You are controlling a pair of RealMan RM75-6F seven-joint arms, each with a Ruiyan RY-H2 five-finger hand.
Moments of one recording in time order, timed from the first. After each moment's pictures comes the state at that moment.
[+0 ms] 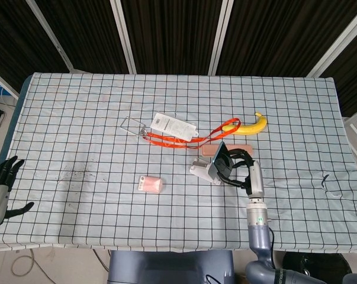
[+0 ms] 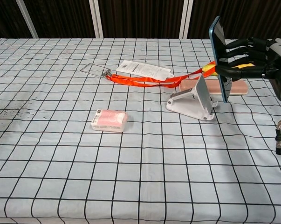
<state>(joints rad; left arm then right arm) -0.12 -1.11 -0.04 -1.62 1.49 1.45 0.02 0.38 -1.81 0.35 -1.49 -1.22 1.35 0.39</state>
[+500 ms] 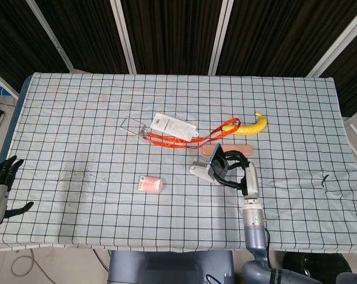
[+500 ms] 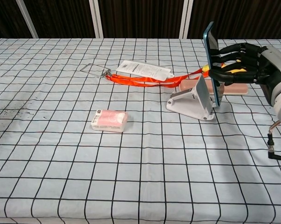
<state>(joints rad) -0.12 -1.11 -0.05 -1.62 1.48 1.45 0.02 0.38 -1.85 0.34 -1.43 -1.24 1.32 0.45</state>
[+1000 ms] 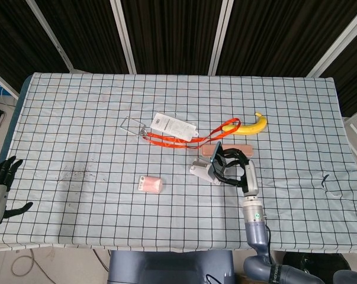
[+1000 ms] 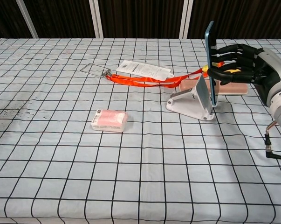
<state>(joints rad) -0.12 -1.11 -0.04 -1.62 1.47 1.45 0.02 0.41 -1.85 0.35 -1.32 -1.28 1.27 0.63</state>
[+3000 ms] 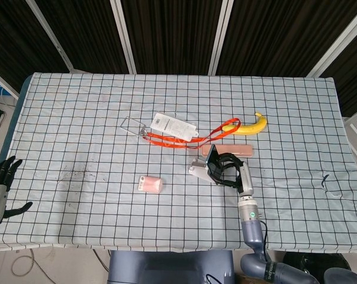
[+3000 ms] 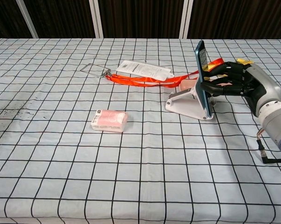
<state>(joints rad) -0.12 -1.11 -0.05 -1.62 1.47 1.45 0.03 0.43 -1.91 0.34 -1.21 -1.26 1.20 0.66</state>
